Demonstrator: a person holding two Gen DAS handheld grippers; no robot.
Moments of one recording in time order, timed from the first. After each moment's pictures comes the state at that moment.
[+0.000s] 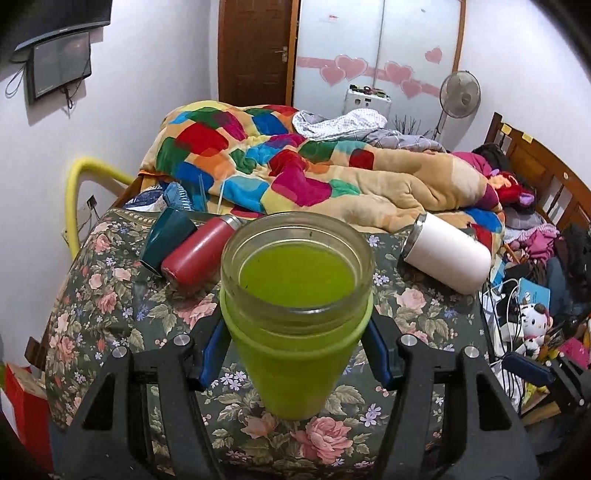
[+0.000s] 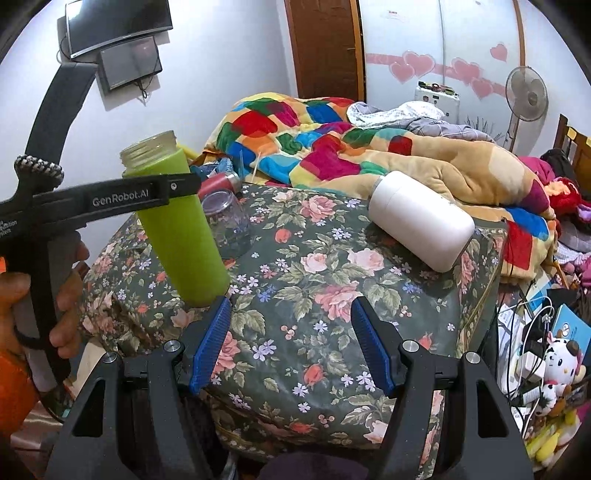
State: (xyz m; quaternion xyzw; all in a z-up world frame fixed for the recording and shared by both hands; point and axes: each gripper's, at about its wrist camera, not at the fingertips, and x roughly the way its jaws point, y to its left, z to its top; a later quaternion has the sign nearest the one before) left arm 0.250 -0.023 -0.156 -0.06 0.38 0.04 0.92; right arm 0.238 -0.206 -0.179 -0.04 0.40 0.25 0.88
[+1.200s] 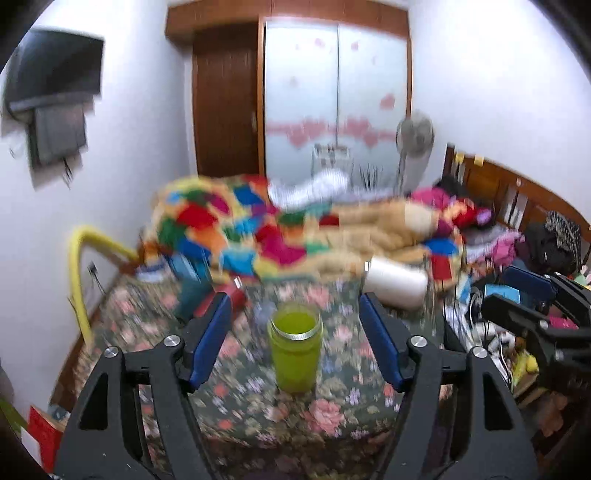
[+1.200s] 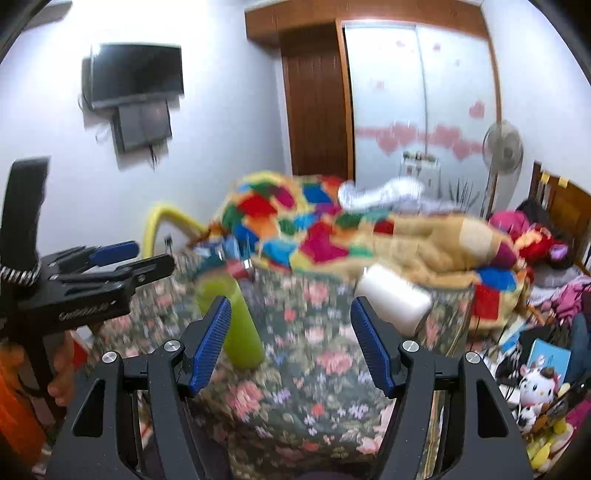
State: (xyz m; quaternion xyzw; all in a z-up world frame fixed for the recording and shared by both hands) left arm 0.118 -0.026 -0.043 -0.01 0.24 -0.01 0.97; right arm 0.164 -0.219 -0.069 -0.02 0.24 0.24 0.94
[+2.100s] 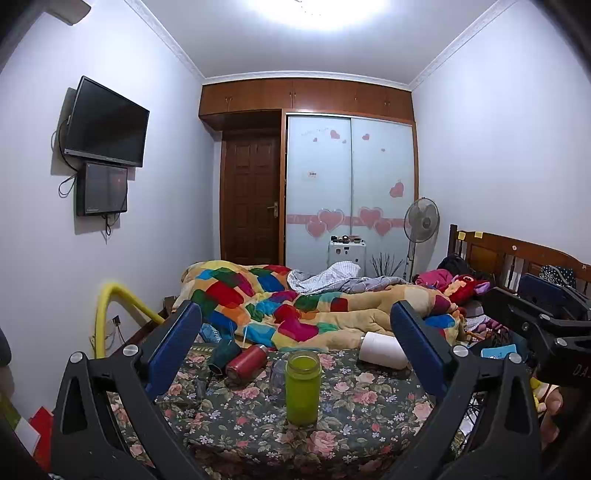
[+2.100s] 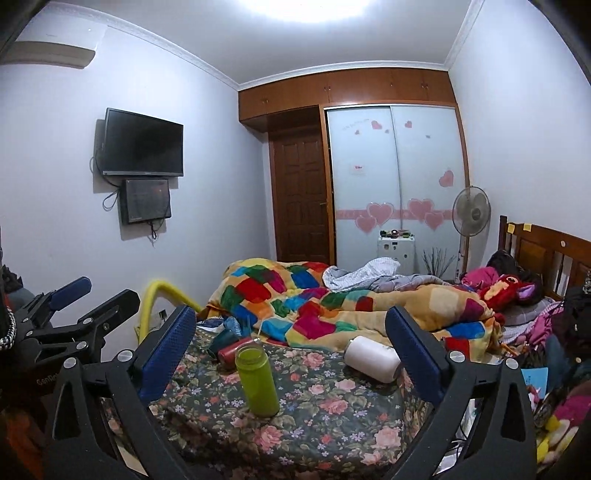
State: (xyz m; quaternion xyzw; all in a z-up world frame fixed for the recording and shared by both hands) left arm -0.006 -0.025 0.006 -0.02 0.08 0.03 1.00; right arm 0.072 -0.218 -0.013 0.01 0.10 0.20 0.98
